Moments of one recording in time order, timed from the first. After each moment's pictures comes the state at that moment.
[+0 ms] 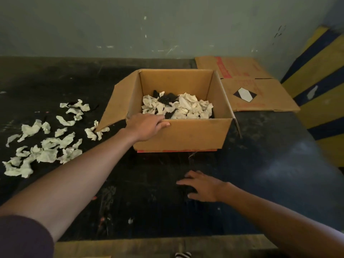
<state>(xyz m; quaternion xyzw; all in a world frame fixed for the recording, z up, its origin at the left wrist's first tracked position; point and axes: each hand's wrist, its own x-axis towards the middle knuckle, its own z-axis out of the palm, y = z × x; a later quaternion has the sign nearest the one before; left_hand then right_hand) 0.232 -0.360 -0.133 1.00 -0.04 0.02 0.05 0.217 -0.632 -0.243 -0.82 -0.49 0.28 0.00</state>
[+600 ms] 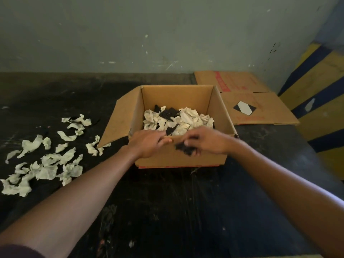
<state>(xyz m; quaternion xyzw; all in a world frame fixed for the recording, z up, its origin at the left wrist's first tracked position) 0.102 -0.408 -0.169 0.99 -0.07 -0.04 0.10 0.150 -0.643 -0.118 -0.82 -0.36 0.29 0.33</state>
